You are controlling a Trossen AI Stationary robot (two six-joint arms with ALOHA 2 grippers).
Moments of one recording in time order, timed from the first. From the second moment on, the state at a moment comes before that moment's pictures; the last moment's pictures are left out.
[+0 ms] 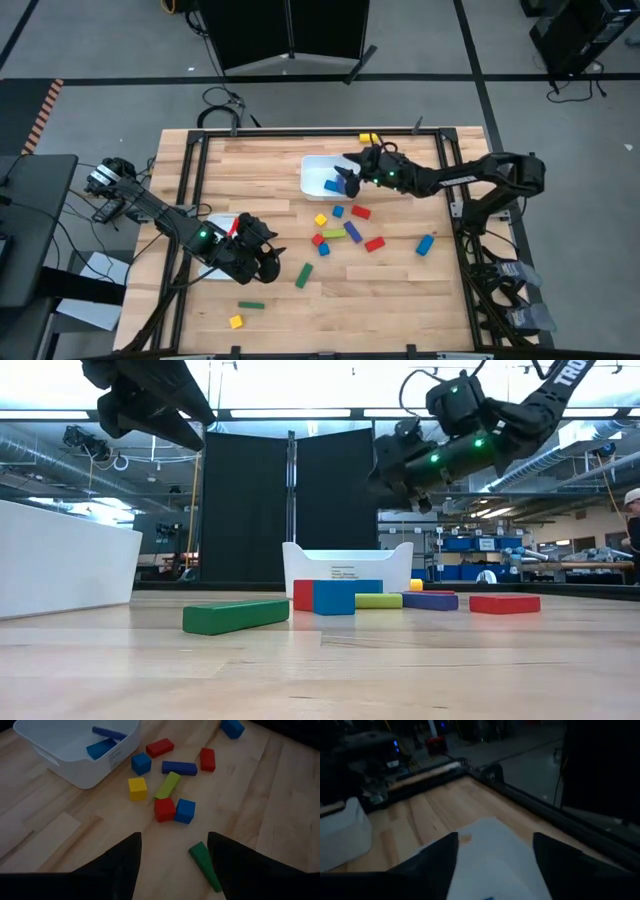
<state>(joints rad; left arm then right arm) -0.56 1.33 0.95 -0.54 -0.71 -0.95 -0.31 1.51 0.61 0.66 0.19 0.21</state>
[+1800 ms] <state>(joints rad) -0.36 1.74 0.99 -0.22 -0.27 -0.81 0.10 1.09 0.51 0.54 0.33 -0.01</state>
